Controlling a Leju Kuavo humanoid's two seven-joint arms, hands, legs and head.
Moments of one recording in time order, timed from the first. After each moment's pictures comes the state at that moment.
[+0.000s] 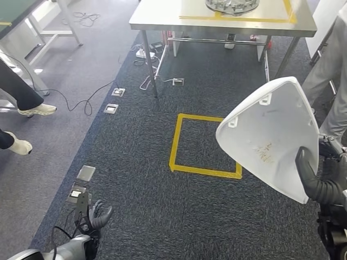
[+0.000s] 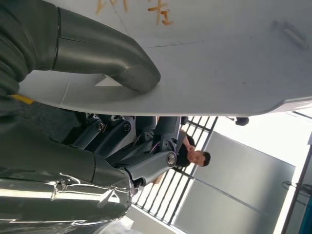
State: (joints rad) left arm -0.25 0.16 -0.58 -0.29 1.01 0.08 -0.50; right arm -0.19 -0.20 0.44 -1.90 -0.01 -0.14 -0.24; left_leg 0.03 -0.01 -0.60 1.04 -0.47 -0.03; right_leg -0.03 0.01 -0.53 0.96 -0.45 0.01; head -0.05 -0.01
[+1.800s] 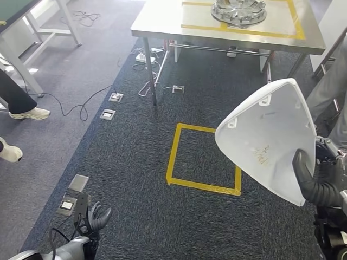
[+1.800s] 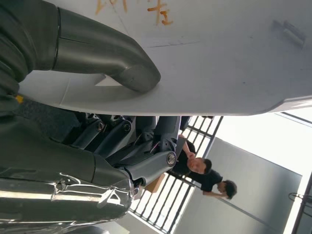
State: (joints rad) left arm -0.24 0.16 -0.58 -0.29 1.00 0.07 -0.50; right arm -0.17 -0.20 0.44 -1.90 -0.02 -0.14 -0.23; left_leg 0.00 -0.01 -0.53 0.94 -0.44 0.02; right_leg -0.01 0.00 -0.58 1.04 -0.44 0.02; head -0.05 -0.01
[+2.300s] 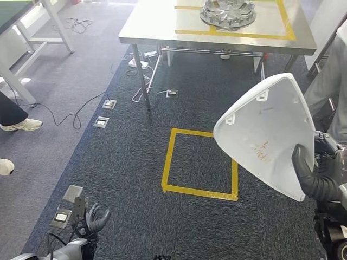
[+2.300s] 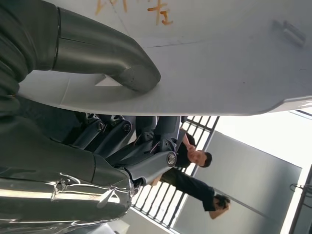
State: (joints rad) left arm -0.23 0.16 -0.58 -0.29 1.01 0.07 -0.50; right arm -0.19 -0.20 0.44 -1.90 -0.02 -0.15 -0.22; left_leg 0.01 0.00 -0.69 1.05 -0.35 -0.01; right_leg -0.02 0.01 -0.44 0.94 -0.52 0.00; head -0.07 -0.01
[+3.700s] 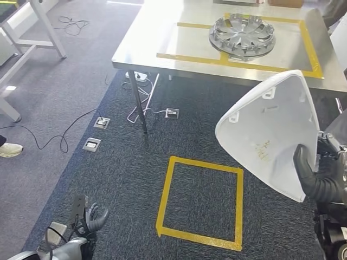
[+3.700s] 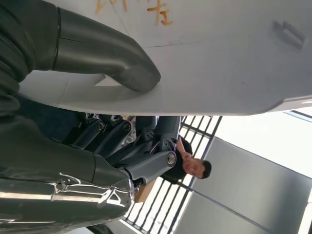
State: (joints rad) left arm -0.23 0.17 -0.58 -0.29 1.02 0.07 -0.50; right arm -0.21 -0.20 0.46 -1.90 -0.05 -0.16 -0.23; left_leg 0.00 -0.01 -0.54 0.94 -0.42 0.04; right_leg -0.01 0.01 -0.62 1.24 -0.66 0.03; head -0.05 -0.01
